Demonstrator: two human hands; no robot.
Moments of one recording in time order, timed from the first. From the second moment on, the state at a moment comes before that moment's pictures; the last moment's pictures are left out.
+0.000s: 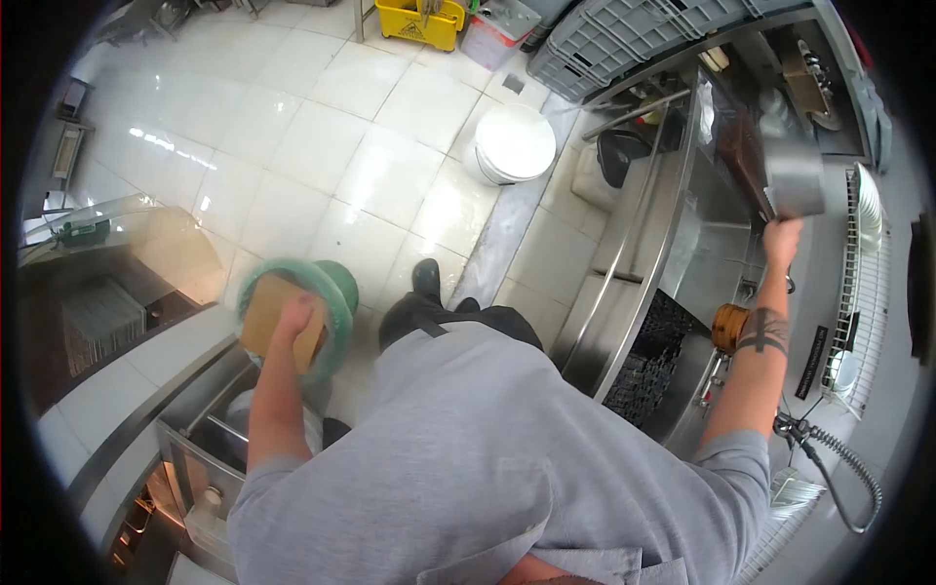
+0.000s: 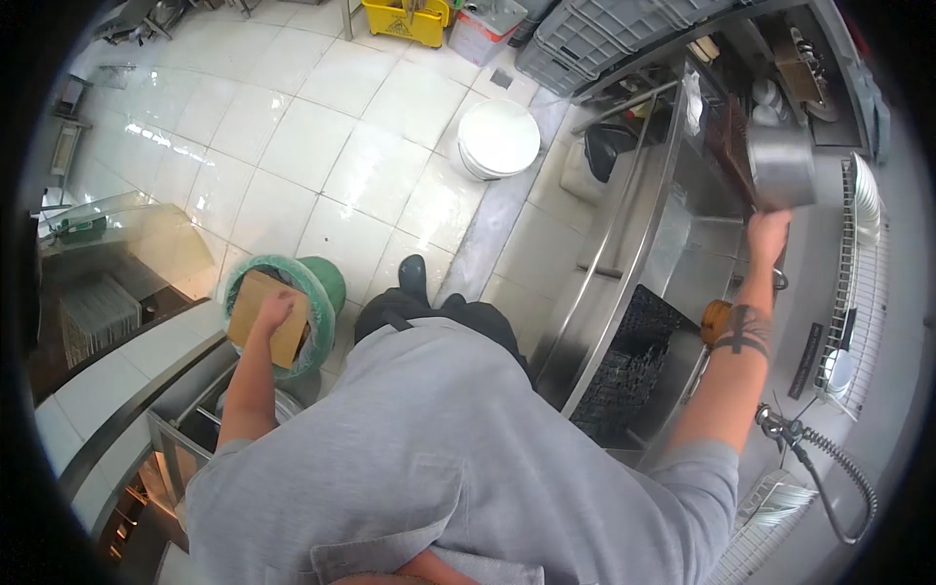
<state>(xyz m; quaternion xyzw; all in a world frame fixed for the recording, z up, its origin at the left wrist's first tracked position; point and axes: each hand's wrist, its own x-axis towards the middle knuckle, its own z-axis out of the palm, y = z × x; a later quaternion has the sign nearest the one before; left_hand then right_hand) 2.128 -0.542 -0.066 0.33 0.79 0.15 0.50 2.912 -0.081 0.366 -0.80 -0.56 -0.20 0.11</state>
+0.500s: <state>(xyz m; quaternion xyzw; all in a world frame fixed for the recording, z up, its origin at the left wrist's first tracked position) 2.067 -0.717 -0.117 0.77 0.58 -0.11 0.25 3.024 -0.368 0.170 -0.82 -0.10 0.22 0.51</state>
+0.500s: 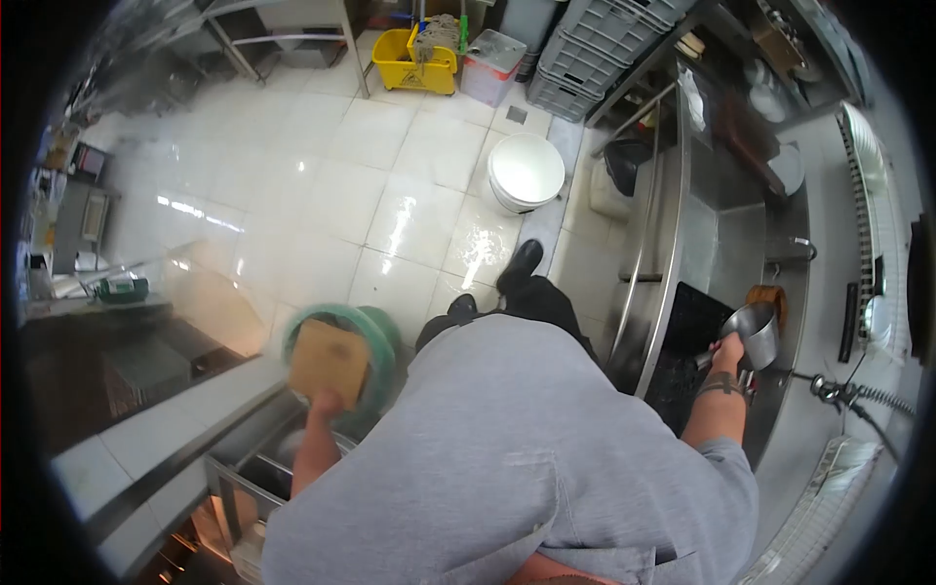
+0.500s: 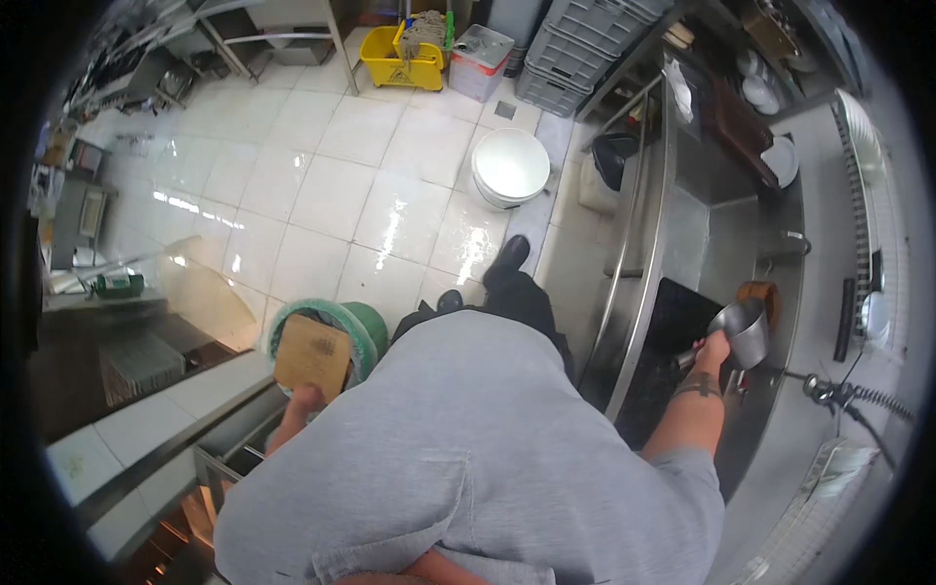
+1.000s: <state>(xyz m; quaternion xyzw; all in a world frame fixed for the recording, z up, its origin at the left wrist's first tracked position) 2.101 -0.517 -0.113 0.20 0.75 0.23 0.59 3.022 -0.303 0.223 -0.77 -0.09 0.20 0.60</state>
